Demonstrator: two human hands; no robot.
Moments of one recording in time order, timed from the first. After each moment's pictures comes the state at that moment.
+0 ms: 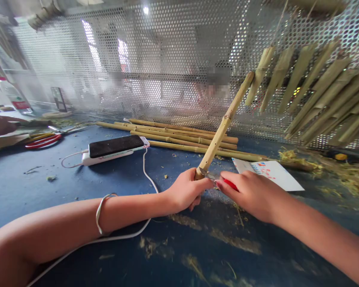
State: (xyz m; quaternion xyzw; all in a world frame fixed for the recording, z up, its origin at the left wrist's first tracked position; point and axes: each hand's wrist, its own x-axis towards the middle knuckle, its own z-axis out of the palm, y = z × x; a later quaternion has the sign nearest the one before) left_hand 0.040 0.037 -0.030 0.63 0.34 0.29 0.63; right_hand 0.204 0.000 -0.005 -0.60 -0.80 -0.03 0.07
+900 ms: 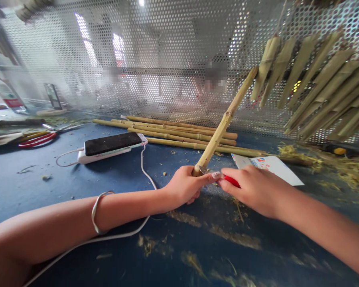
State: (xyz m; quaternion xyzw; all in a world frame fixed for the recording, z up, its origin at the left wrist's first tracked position) left_hand 0.044 0.043 -0.038 0.62 0.39 0.28 0.62; right_hand 0.210 0.002 -0.006 -0.60 -0.79 -0.05 0.05
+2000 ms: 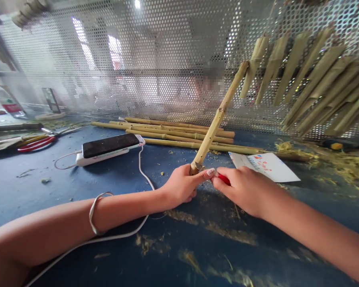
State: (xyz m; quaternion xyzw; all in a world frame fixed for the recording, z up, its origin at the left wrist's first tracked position) left_hand 0.045 0.040 -0.034 0.62 0.41 0.28 0.61; right_hand 0.197 -0.002 -0.009 -0.65 -0.75 -0.01 0.08
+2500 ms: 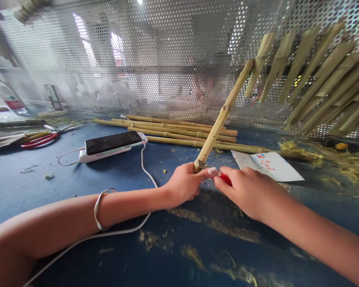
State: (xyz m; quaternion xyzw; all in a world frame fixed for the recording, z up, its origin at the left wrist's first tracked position) left_hand 0.046 0.042 -0.040 0.62 0.42 0.30 0.59; right_hand 0.189 -0.008 -0.013 -0.68 -0.73 -0.07 0.05
